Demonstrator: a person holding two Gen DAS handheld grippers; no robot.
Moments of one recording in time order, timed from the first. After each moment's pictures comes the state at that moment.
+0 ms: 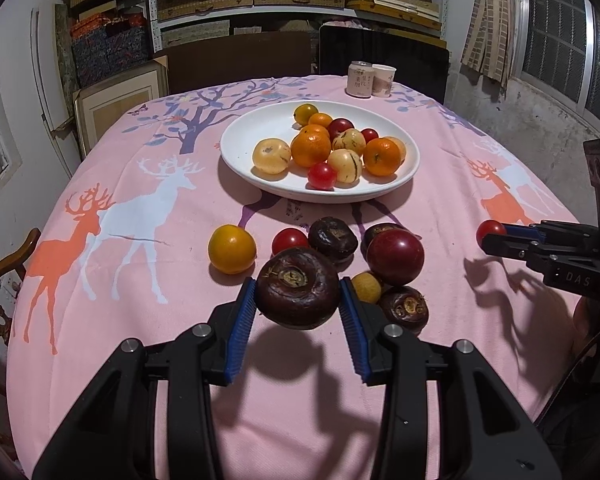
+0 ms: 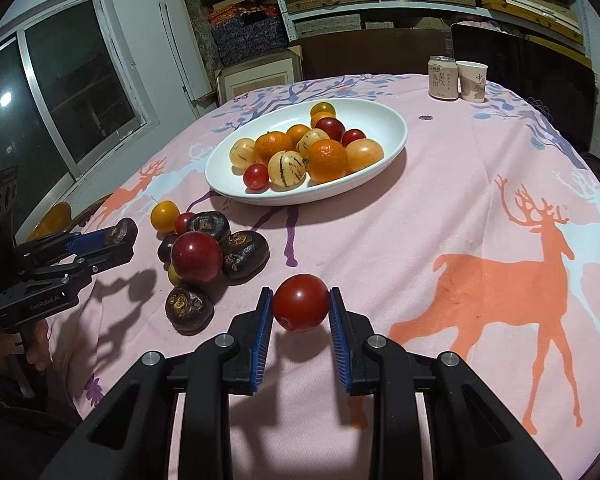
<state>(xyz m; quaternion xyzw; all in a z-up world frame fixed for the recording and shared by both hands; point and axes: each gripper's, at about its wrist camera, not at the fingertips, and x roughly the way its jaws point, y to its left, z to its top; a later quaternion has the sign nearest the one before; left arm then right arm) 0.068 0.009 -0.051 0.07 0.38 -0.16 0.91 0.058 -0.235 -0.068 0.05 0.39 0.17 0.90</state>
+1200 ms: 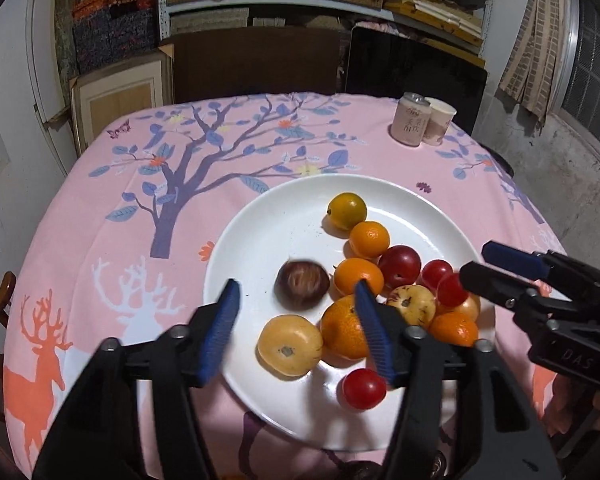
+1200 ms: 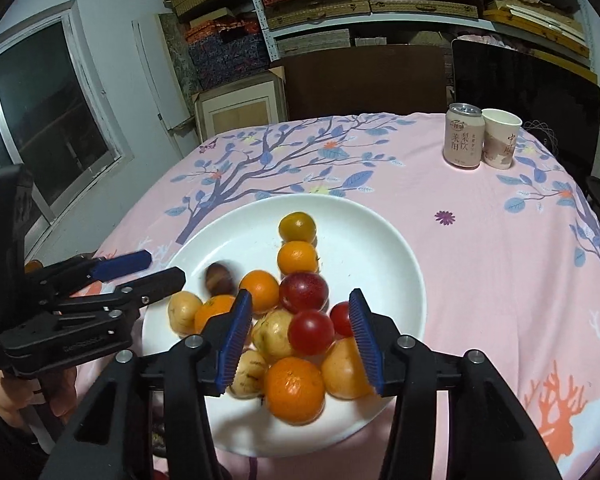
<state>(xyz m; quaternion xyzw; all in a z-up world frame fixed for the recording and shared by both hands) 0.269 -0.030 -0.020 0.03 0.40 -0.13 0.91 0.237 -0.220 -0.023 0.06 0.38 0.15 0.91</state>
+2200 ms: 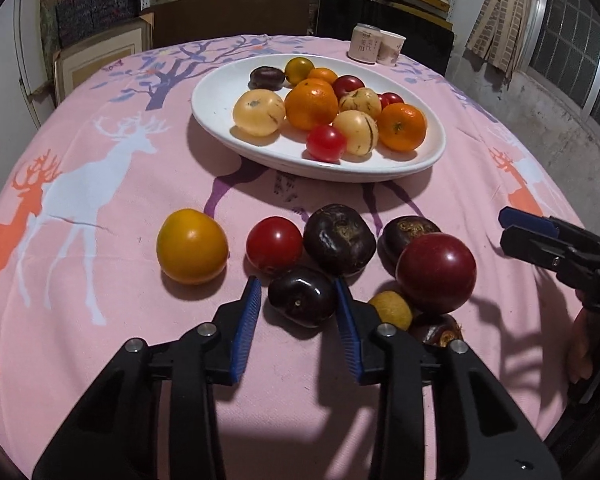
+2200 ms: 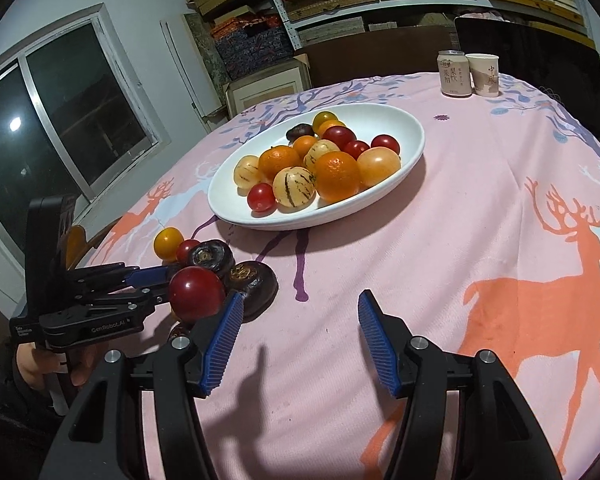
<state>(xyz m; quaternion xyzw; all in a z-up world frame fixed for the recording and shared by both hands) 0.128 0.001 -0.096 0.03 0.45 -0.18 0.88 0.086 -0.234 -0.078 0.10 0.38 0.20 0.90</state>
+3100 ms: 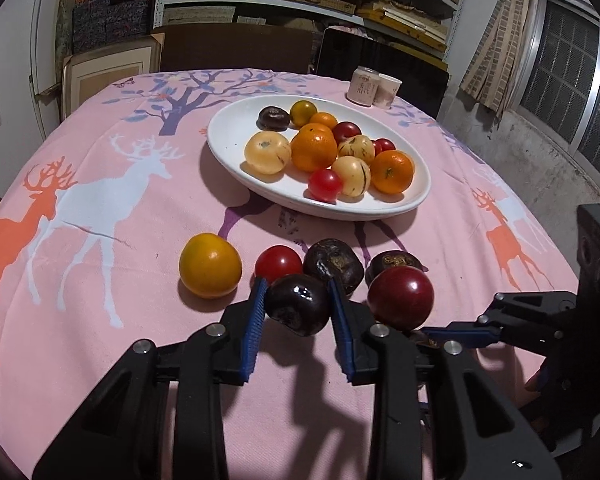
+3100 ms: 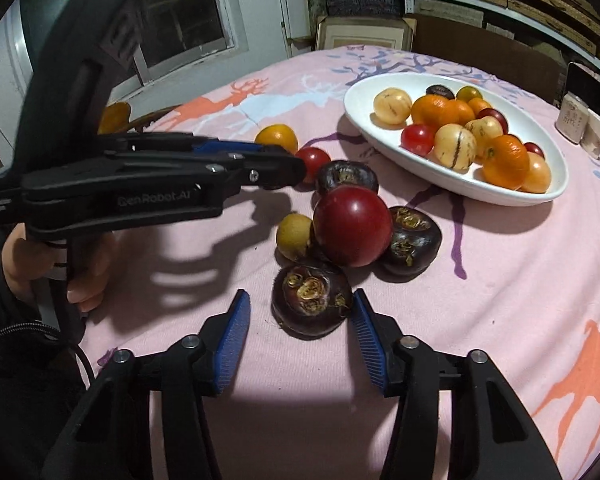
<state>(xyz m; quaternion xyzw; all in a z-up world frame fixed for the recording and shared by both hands) 0.113 0.014 -0.078 -0.01 0.39 -0.19 0.90 0.063 -0.126 -0.090 -0.08 0.43 0.31 0.85</state>
